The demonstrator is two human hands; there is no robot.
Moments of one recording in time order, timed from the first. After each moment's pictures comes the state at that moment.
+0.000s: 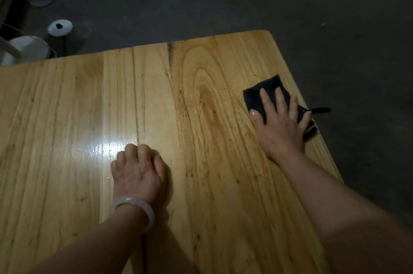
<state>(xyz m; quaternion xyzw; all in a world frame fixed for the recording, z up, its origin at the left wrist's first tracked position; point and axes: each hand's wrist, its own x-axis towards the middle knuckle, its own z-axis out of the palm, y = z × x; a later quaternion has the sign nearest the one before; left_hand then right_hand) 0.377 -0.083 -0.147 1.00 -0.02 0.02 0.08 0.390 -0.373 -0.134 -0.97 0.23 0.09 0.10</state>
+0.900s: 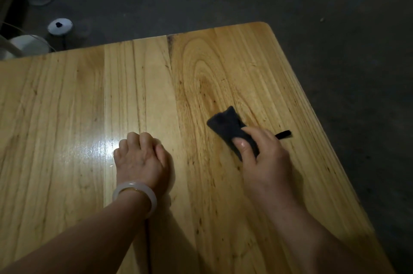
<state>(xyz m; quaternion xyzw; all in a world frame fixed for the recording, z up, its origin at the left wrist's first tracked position) 0.374 -0.087 -0.143 1.00 -0.02 0.01 0.08 0.302 -0.290 -0.081 -0.90 0.20 -0.10 0.38</state>
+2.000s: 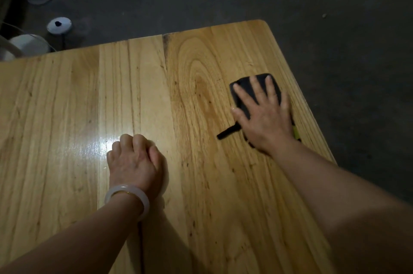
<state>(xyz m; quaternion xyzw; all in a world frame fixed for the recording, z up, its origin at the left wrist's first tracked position) 0.377 -0.085 -0.144 1.00 -0.02 0.01 0.08 0.387 -0.367 -0.127 -0.99 0.09 0.08 0.05</state>
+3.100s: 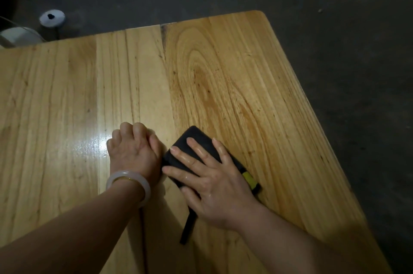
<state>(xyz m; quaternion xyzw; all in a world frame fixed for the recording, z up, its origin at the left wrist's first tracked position) 0.374 -0.079 -0.151 1.00 -0.05 -0.03 0.00 0.275 -0.252 -0.124 -0.97 -0.18 0.09 0.16</state>
